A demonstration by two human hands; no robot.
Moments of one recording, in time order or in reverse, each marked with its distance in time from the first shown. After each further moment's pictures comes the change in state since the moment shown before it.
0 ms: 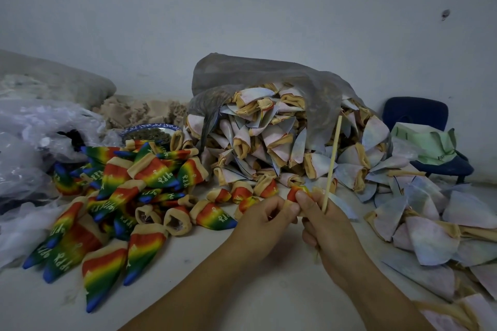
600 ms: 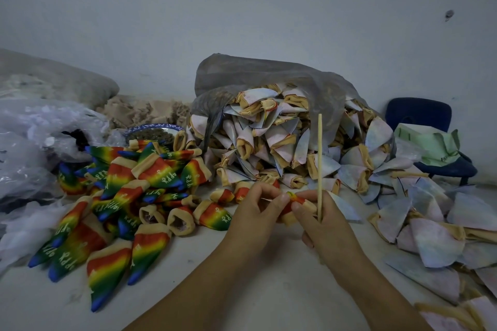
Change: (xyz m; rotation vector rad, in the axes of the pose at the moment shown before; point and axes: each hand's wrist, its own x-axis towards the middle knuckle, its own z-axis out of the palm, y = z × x) left_hand 0.005 -0.004 -0.006 -0.190 0.199 -0.011; right_hand 0.004 0.010 0.002 -0.241 0.002 -0.118
